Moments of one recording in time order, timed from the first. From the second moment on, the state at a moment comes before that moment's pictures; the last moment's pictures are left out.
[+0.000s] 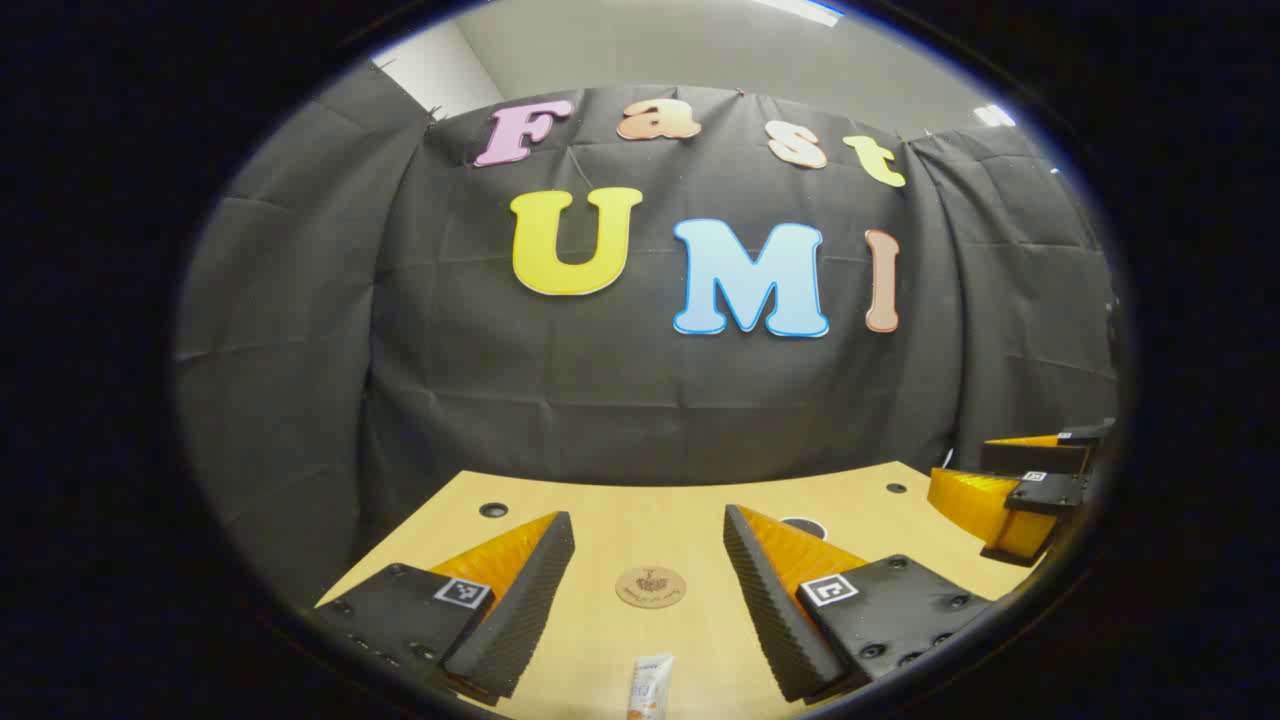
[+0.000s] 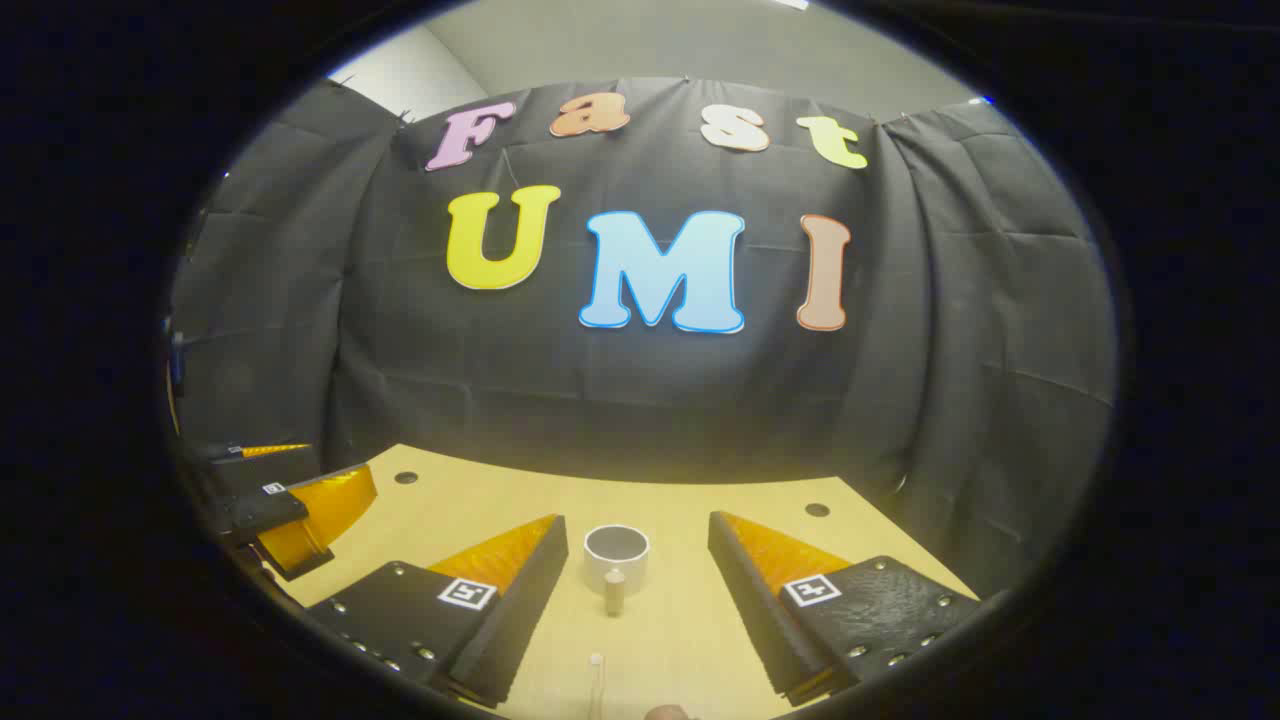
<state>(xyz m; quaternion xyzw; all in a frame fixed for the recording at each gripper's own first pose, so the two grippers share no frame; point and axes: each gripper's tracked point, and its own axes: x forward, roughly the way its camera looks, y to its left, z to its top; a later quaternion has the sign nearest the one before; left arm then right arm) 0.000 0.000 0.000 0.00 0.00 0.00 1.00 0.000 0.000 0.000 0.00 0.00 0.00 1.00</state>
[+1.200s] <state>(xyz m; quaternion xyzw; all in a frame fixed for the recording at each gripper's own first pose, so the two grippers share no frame) 0.010 -0.011 -0.071 -0.02 0.11 -0.01 0.99 0.013 0.015 -0.067 0.00 0.12 0.01 0.99</state>
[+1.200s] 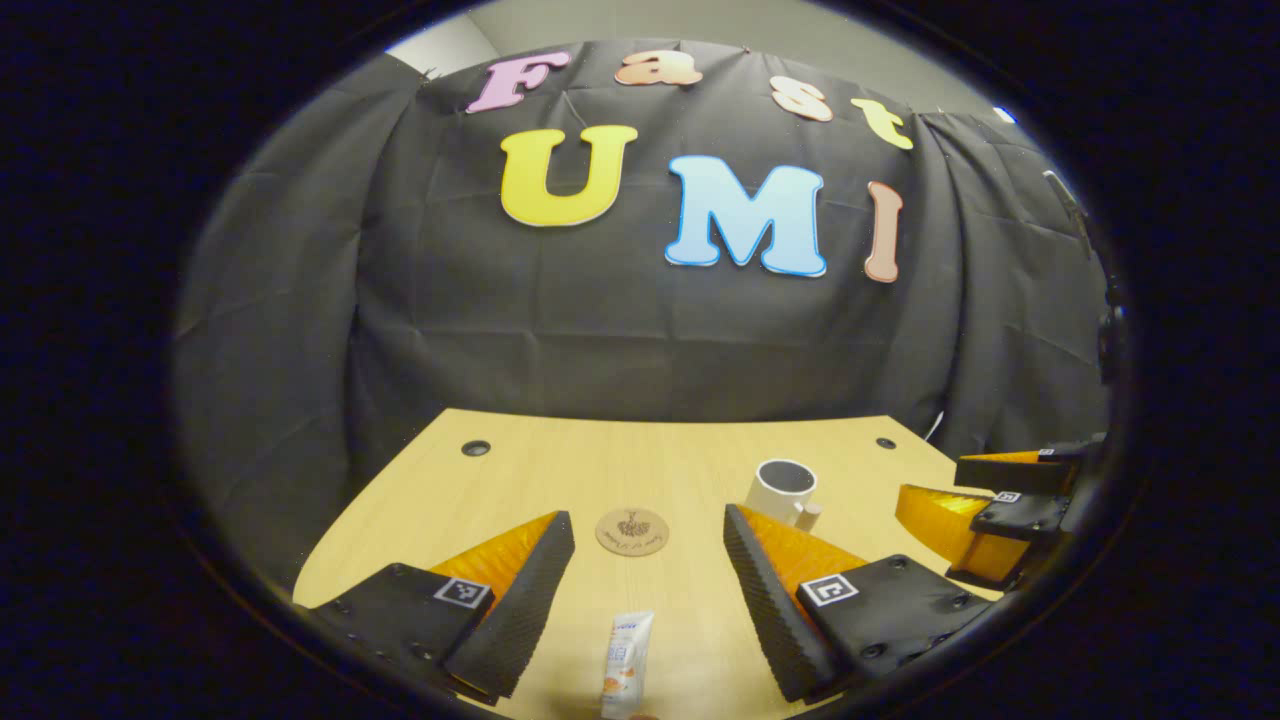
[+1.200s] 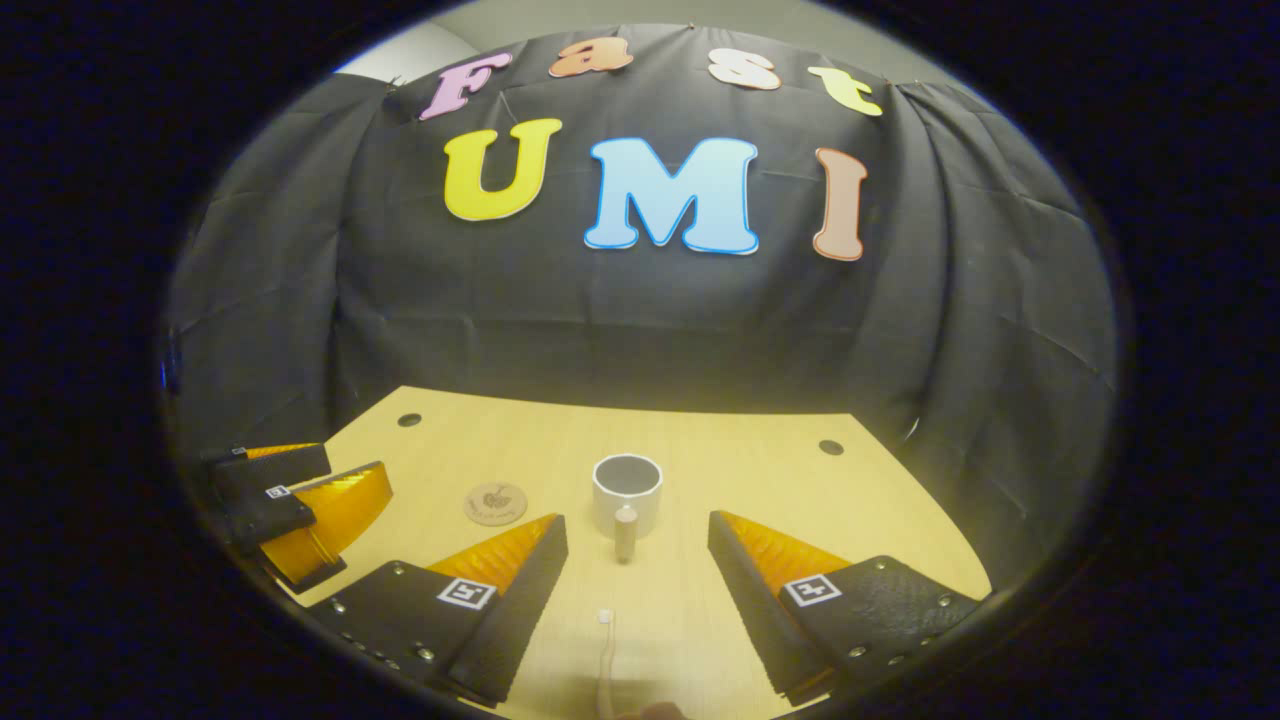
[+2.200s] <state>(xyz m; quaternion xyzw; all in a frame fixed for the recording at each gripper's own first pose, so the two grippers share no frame) 0.017 -0.004 -0.261 -0.02 0.45 0.01 0.89 0.019 0.037 -0.212 0.01 0.39 0.06 0.92</state>
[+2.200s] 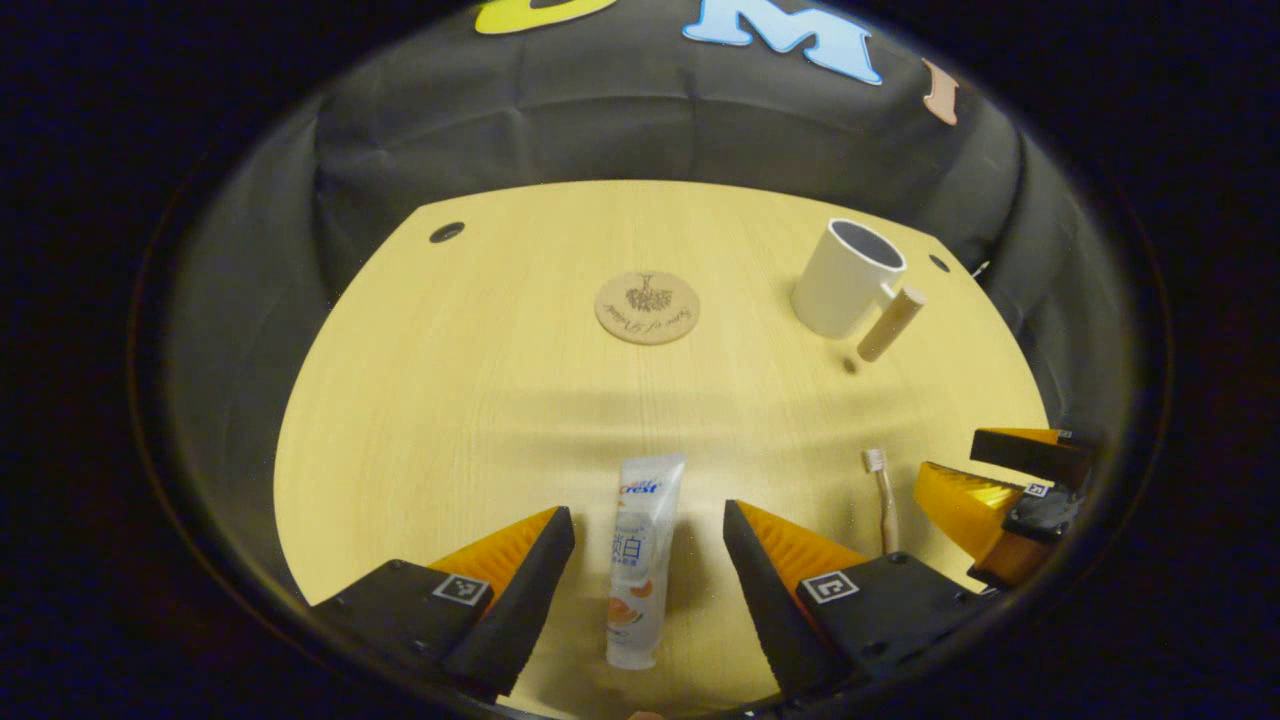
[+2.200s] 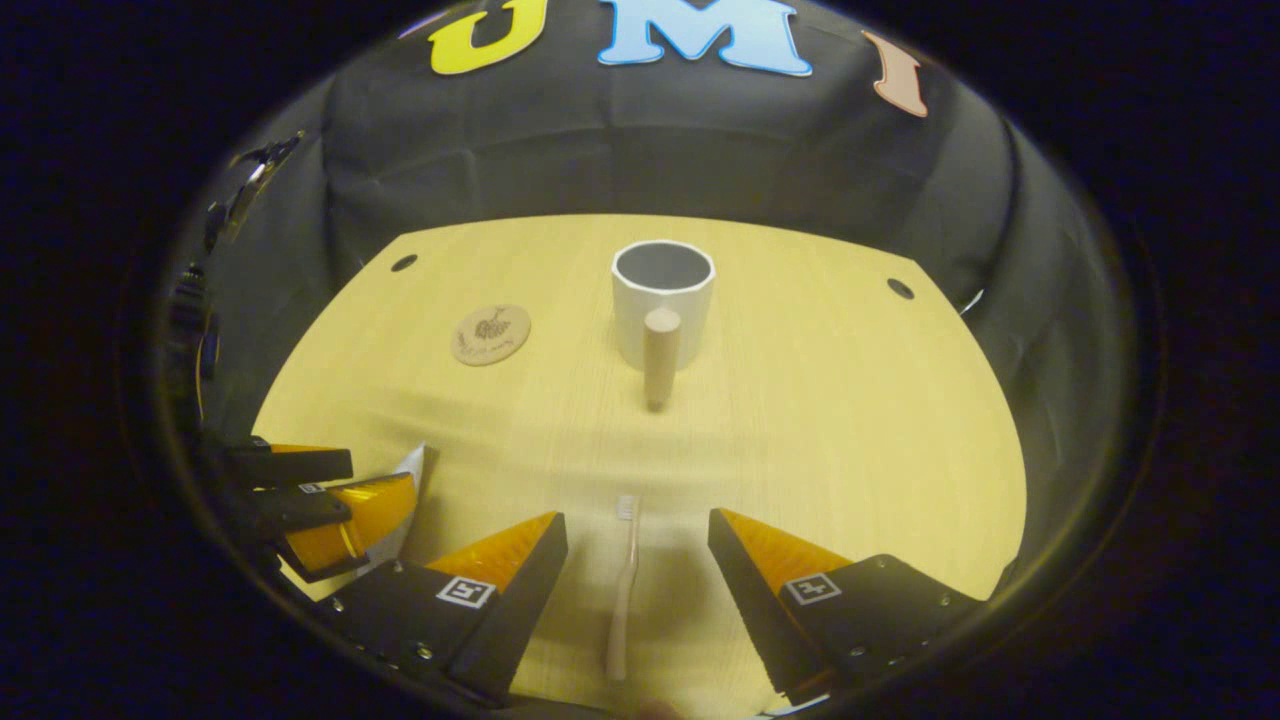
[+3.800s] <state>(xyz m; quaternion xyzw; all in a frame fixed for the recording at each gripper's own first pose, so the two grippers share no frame) -0.017 0.005 -0.301 0.01 0.56 0.01 0.83 -0.030 0.043 -0.284 0.01 0.59 0.06 0.81</state>
